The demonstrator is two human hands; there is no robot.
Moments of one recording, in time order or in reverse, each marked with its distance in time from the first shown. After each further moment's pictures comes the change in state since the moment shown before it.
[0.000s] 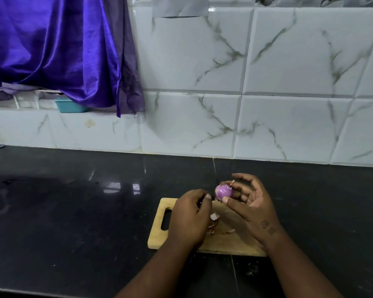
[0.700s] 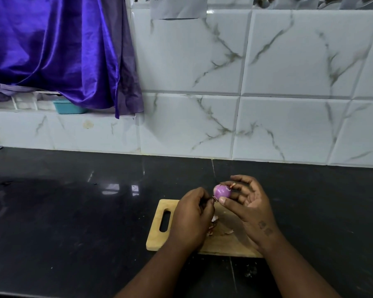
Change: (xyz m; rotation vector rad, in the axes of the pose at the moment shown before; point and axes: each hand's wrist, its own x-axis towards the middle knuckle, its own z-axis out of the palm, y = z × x) left_hand 0.002 0.000 0.002 0.065 -0.044 0.093; right_hand -0.003 -0.002 0.006 0.123 0.038 0.007
